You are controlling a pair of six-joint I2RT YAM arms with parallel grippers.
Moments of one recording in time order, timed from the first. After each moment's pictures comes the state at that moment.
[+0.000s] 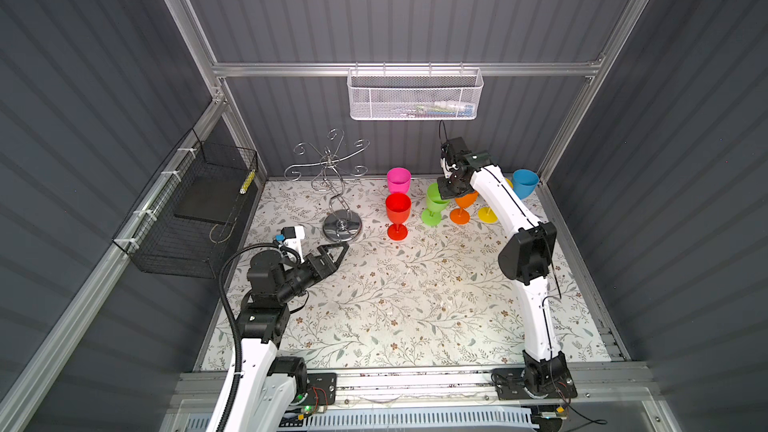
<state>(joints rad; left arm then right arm) -0.08 0.66 0.57 -0.20 0.65 -0.81 0.37 2.33 2.44 -1.21 0.12 0.12</state>
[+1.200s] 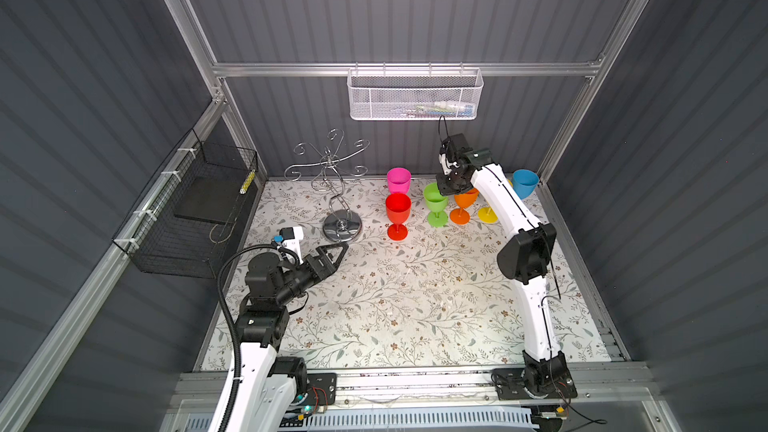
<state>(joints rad) -0.08 0.63 0.57 -0.19 0.66 -0.82 0.37 2.35 2.50 -1.20 0.09 0.11</state>
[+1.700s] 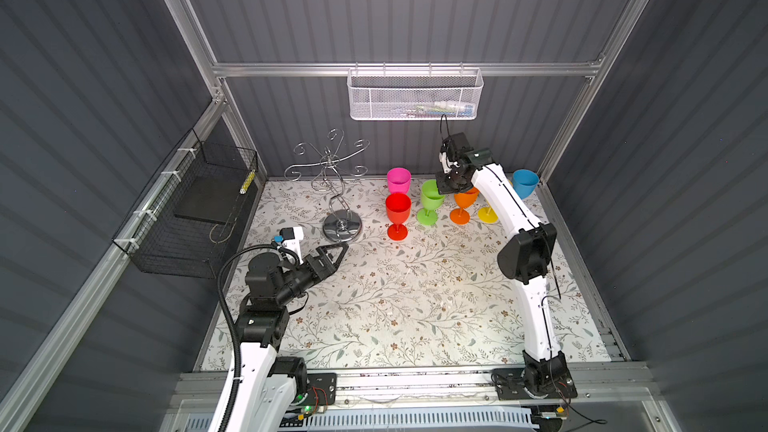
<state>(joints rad) -0.08 0.63 0.57 -0.20 0.66 -0.82 0.36 2.35 2.50 -1.18 0.05 0.15</state>
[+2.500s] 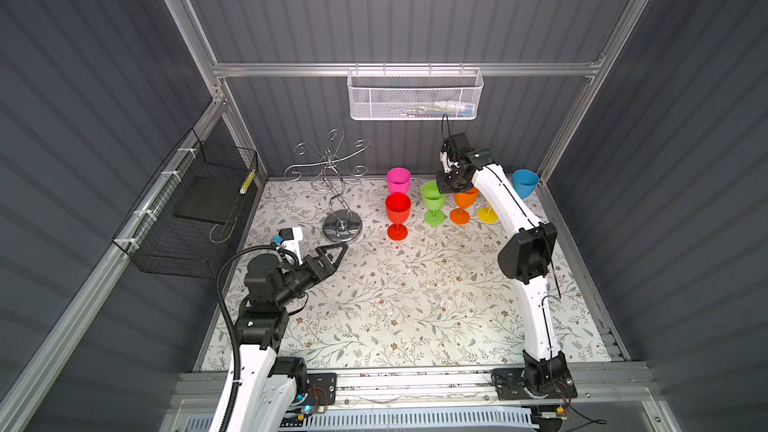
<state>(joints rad) -0.08 0.62 0.57 -0.20 0.66 -0.84 0.36 2.35 2.48 -1.15 0.05 0.16</state>
